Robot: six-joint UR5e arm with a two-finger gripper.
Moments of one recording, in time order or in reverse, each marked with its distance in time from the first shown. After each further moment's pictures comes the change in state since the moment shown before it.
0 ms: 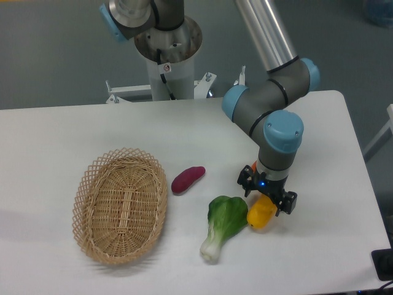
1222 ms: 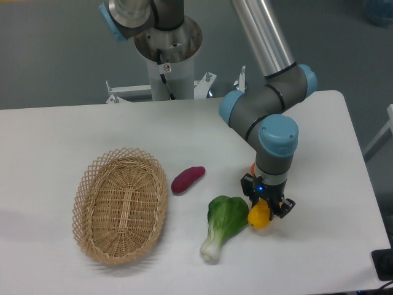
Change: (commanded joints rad) arm 0.017 0.069 0.023 0.040 0.005 0.071
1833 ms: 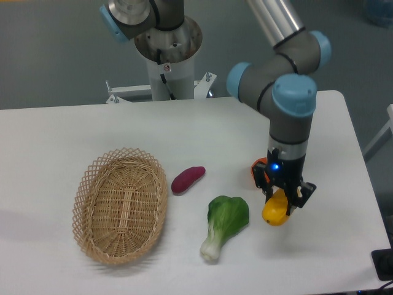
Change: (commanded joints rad) arm 0.005 0.175 0.012 -0.011 -0.207 -0.251
